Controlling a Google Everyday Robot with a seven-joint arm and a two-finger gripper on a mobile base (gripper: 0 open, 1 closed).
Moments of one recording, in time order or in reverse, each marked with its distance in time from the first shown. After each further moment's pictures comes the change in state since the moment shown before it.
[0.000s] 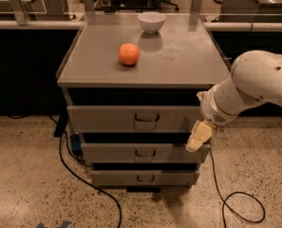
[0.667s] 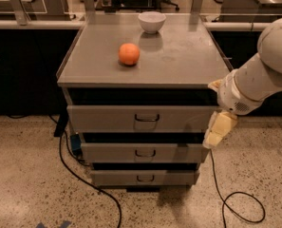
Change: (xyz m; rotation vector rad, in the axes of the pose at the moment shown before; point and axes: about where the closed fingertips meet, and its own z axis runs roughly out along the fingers) arm 0.003 0.007 -0.068 -0.045 0.028 -0.046
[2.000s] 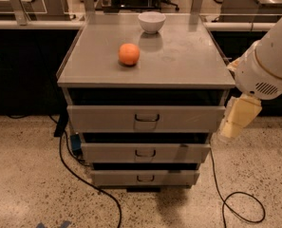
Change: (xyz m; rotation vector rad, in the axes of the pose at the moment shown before) arm -0.016 0.019 -0.098 0.084 0.127 0.041
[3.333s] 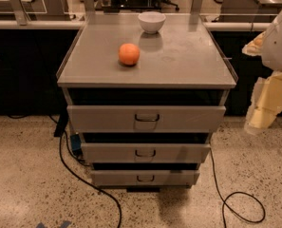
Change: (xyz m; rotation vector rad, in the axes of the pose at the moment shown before) arm 0.001 0.009 -0.072 -0.061 0.024 -0.052
